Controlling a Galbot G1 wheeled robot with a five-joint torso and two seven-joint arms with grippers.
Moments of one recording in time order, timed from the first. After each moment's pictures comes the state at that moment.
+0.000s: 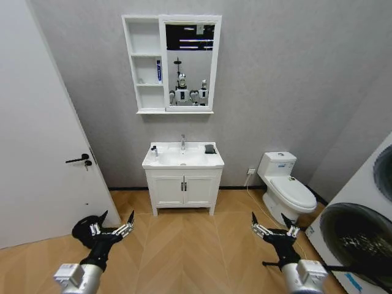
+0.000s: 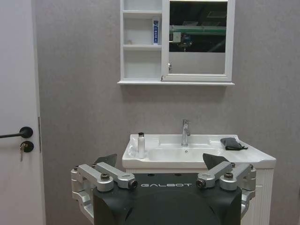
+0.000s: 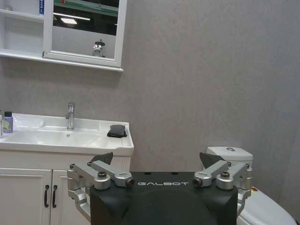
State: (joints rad) left arm 1.85 -1.39 -0.78 -2.43 -0.32 0.14 0.04; right arm -1.87 1.38 0.66 2.47 0.13 -0.21 0.22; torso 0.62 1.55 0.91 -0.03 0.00
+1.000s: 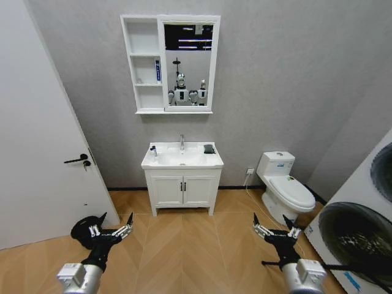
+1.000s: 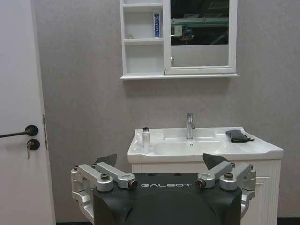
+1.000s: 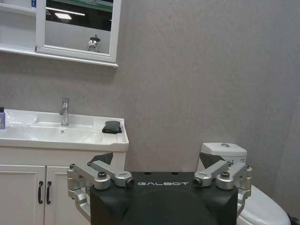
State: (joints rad) left arm 1.84 -1.40 -0.78 -2.41 -0.27 0.15 0.04; right arm -1.87 1.37 0.66 2.45 0.14 -0.21 0.24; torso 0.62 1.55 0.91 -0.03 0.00
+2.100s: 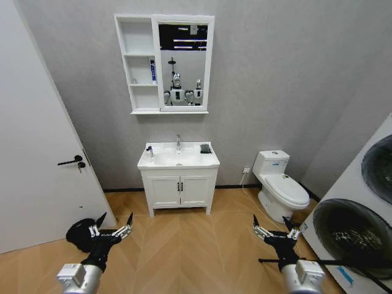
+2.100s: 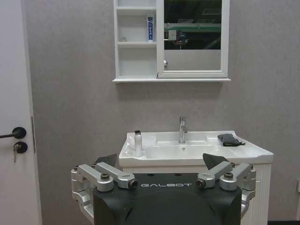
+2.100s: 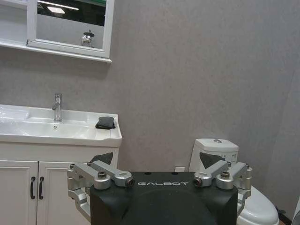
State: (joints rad) left arm 1.83 -1.40 -0.78 -2.40 -0.29 0.13 0.05; right arm -1.87 1.37 0.65 2.45 0.13 -0.22 0.24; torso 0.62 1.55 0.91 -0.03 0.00
